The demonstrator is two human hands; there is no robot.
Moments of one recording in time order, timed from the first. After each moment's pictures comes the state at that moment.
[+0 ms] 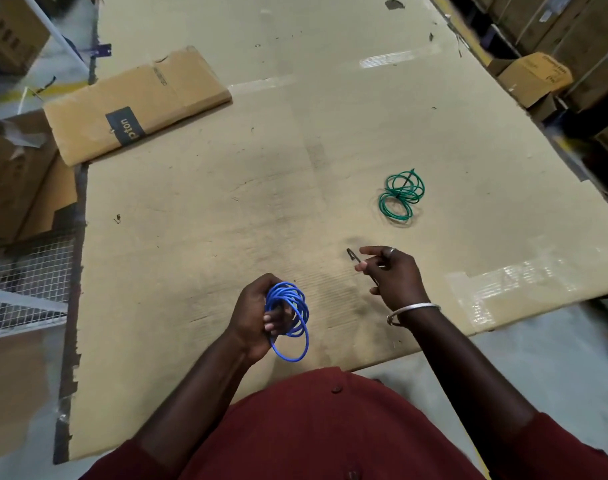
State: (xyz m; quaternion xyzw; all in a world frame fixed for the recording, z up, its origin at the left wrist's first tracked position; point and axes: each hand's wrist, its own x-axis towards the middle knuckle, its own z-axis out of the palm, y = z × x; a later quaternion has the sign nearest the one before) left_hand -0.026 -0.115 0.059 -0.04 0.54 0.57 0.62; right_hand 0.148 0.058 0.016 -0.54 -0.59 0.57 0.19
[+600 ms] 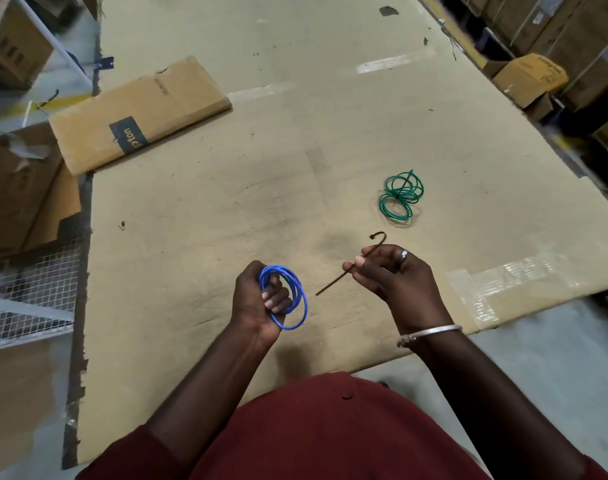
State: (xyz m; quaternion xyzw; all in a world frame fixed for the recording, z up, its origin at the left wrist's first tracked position) left_hand -0.033 -0.098 0.059 -0.16 0.48 0.68 0.53; right_hand 0.148 0.010 0.098 -0.45 -0.41 0.73 0.30
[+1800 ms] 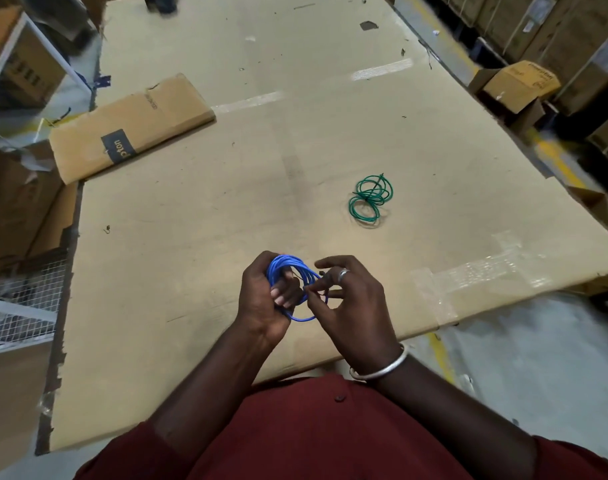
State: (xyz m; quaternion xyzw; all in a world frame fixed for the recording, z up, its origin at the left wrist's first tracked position) left_hand 0.059 -0.060 0.099 -0.05 0.49 0.69 0.53; right_hand 0.197 -0.013 0.097 -0.35 -0.78 0.39 0.34
